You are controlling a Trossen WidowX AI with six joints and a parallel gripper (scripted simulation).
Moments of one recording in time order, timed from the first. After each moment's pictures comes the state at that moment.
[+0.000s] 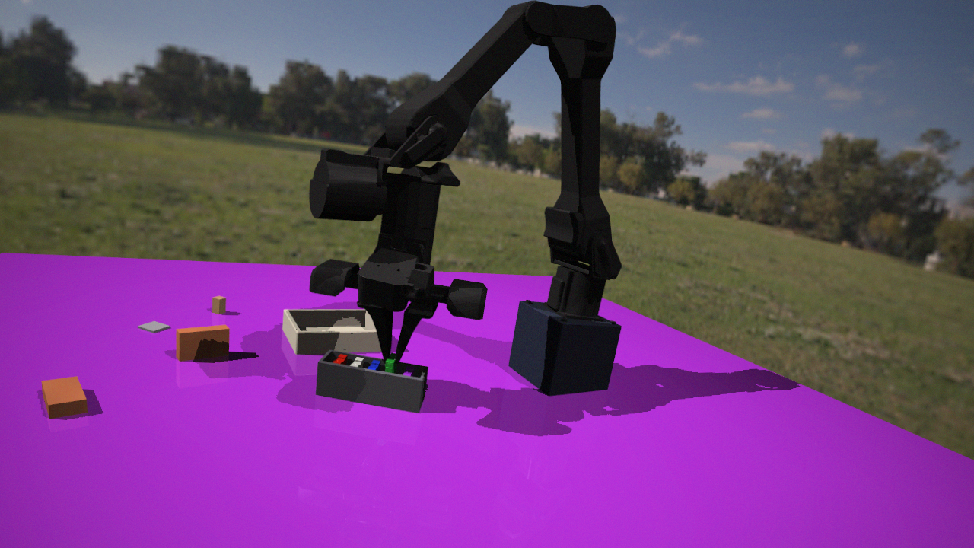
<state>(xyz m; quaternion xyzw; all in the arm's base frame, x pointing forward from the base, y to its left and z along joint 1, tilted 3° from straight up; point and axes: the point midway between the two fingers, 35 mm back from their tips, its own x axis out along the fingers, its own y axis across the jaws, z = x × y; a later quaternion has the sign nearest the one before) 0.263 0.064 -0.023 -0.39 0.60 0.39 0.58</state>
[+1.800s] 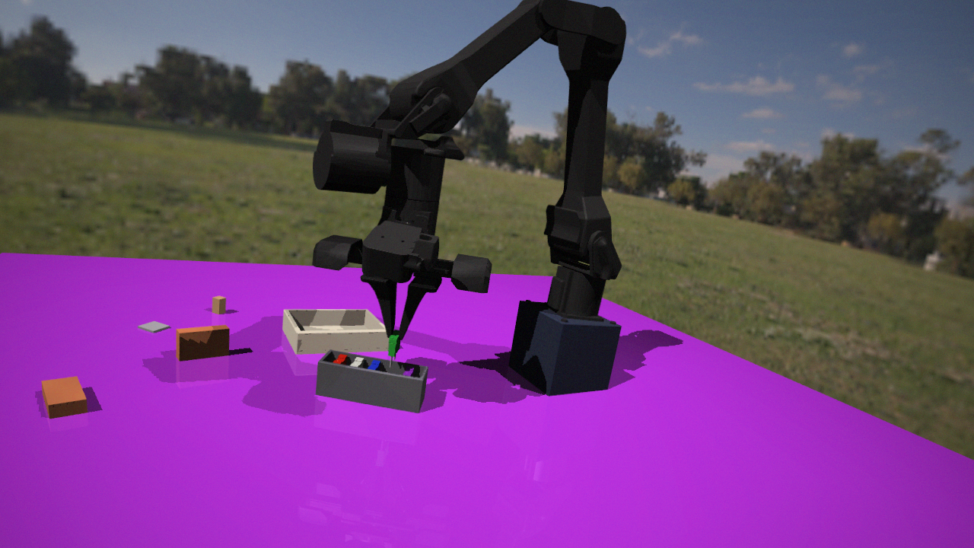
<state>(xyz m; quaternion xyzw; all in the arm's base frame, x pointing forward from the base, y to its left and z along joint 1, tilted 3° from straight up) 0.263 0.064 0.005 -0.39 0.60 0.40 0.57</state>
